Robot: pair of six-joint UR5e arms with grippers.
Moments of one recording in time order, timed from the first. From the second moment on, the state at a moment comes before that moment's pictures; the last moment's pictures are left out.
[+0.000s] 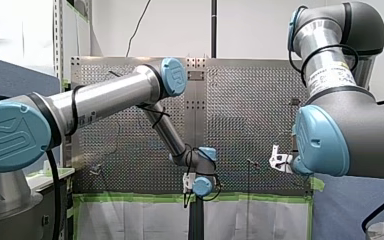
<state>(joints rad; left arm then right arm) -0.70 -2.75 -1.26 -2.43 -1.99 -1.62 1.66 -0.78 1.85 -0.84 1.49 1.70</state>
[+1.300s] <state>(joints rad) -0.67 -2.77 -1.18 -2.43 -2.02 -1.61 1.66 -0.78 1.85 -0.84 1.49 1.70</state>
